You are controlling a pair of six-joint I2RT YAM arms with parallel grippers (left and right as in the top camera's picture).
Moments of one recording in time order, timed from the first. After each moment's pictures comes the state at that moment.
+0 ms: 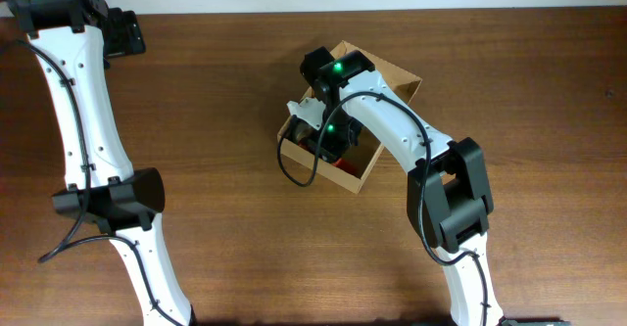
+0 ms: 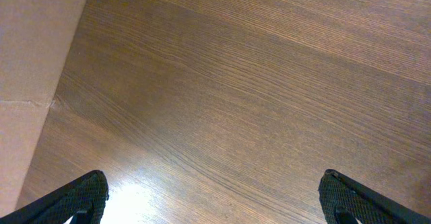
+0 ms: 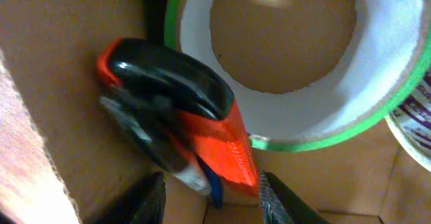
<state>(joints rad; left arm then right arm) 0.14 2.33 2.89 -1.69 -0.33 -0.13 0.52 2.28 1.99 -1.34 -0.16 -0.40</state>
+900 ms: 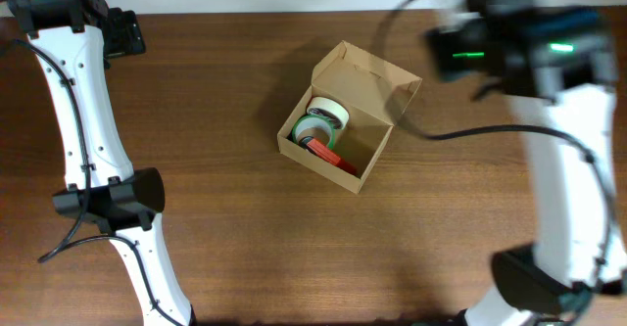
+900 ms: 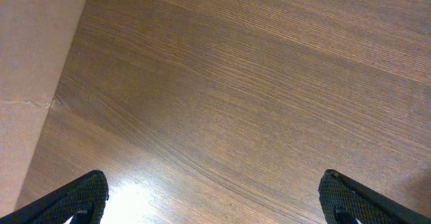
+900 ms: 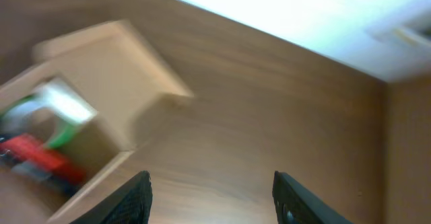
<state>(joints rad) 0.14 2.33 2.89 -1.69 -0.33 -0.13 0.23 1.81 2.42 -1.51 0.24 -0.16</state>
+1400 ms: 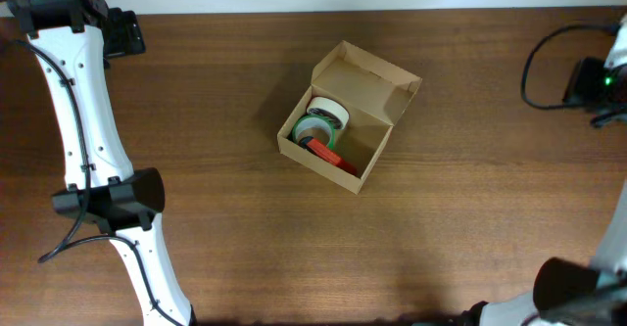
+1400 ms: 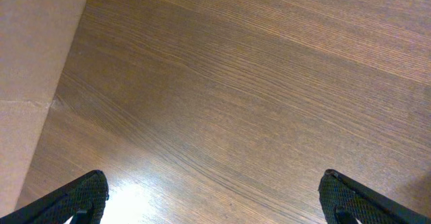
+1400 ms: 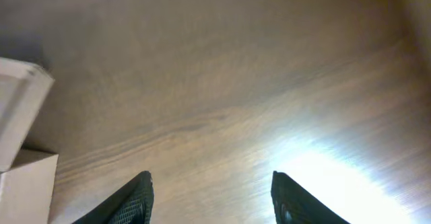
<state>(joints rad) 0.14 2.33 2.89 -1.69 -0.33 -0.13 -0.40 1.71 1.97 -1.40 0.02 0.00</state>
